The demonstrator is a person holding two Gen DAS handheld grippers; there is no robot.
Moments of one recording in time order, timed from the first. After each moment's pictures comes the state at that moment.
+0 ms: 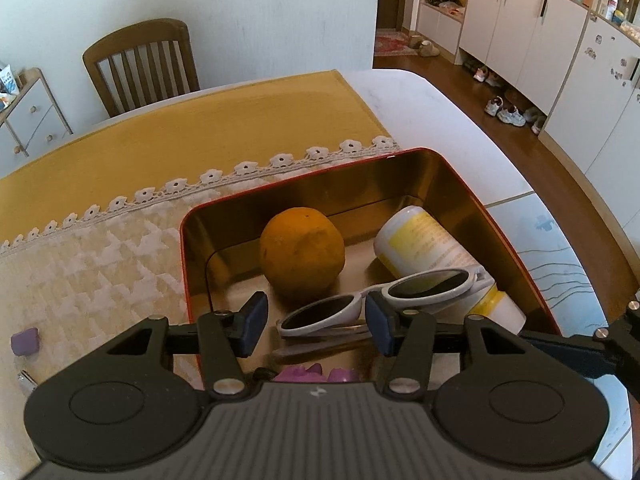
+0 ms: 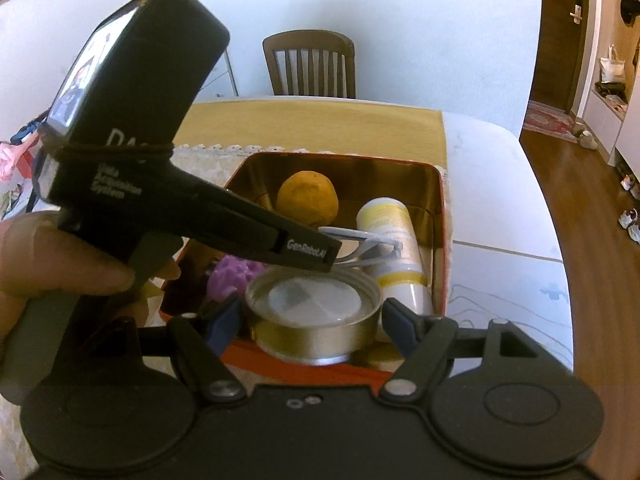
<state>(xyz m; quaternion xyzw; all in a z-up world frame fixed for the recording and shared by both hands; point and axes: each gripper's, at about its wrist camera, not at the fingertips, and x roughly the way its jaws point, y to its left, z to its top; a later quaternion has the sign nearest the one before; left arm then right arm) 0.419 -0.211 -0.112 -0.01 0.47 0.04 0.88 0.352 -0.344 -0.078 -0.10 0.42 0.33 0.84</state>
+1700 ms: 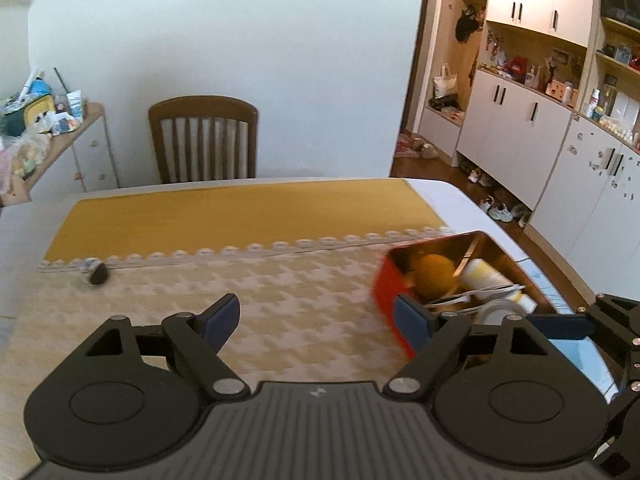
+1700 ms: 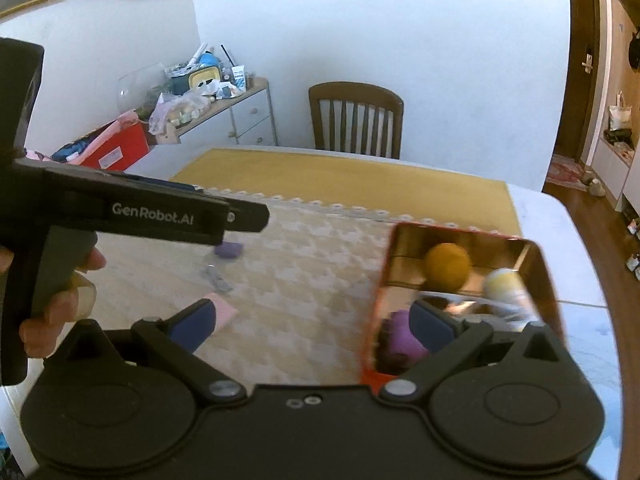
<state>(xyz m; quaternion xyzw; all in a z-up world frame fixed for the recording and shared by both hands) 0.263 -0.043 -0.030 -0.06 0.33 0.03 0.94 0.265 -0.230 -0.037 -0.09 0.35 0.35 0.86</state>
